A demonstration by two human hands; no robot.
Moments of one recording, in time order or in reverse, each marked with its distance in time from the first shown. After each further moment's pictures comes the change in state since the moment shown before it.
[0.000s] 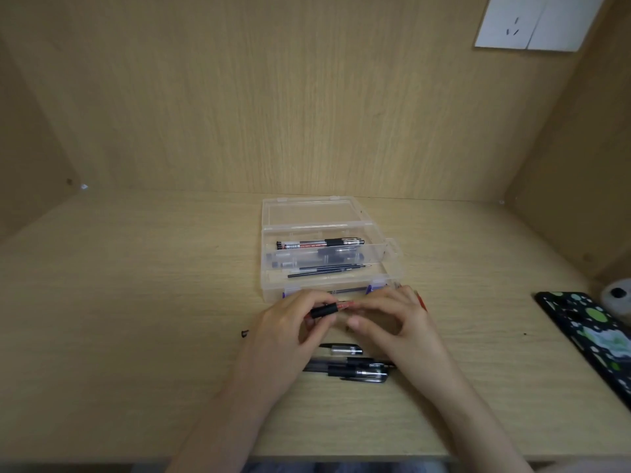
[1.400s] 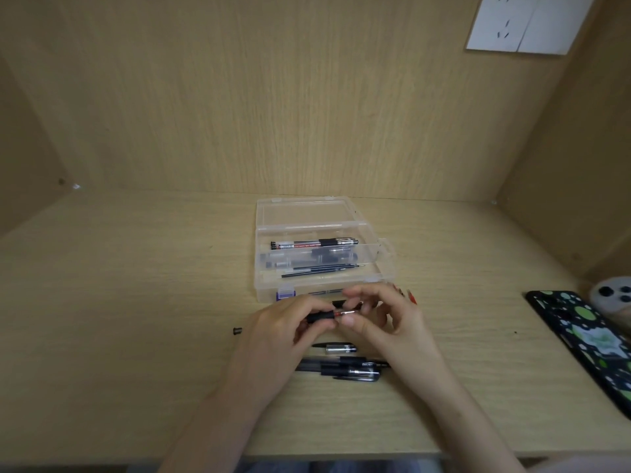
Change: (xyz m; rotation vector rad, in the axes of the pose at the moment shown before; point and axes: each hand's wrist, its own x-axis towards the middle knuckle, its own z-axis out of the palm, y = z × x) left_hand 0.001 -0.006 0.004 -0.016 0.016 0.110; right_hand -0.003 -0.012 -0.002 0.284 0.009 0.046
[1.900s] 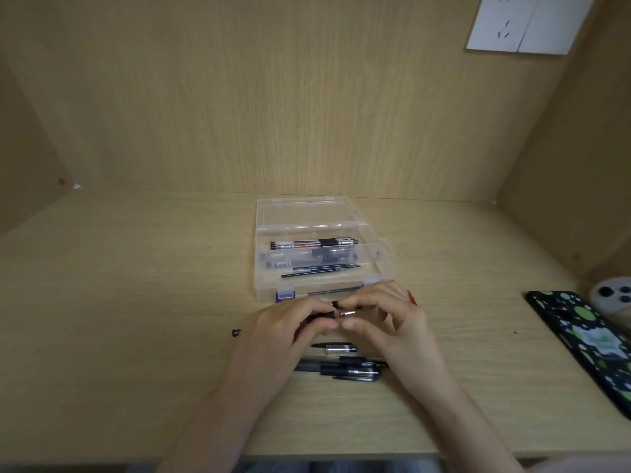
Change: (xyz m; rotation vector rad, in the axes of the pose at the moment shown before) left_hand 0.000 0.004 -0.001 -0.029 0.026 0.008; right_hand 0.001 0.005 0.000 -0.142 0.020 -0.162
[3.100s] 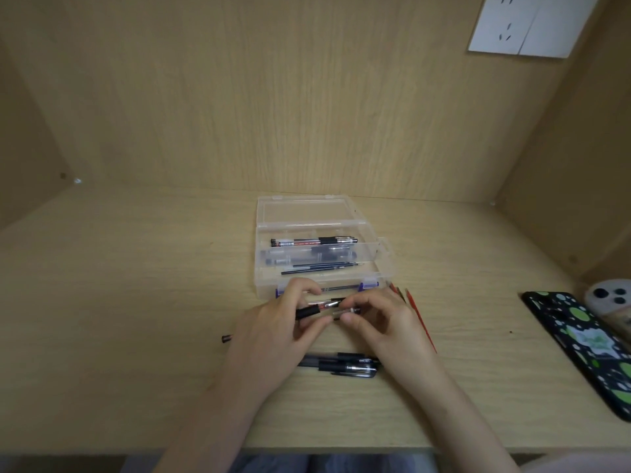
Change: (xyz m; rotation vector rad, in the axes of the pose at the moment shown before) left_hand 0.000 0.002 -0.001 0.221 -0.061 -0.155; right_hand 0.000 0.009 0.002 -0.173 -0.026 0.132
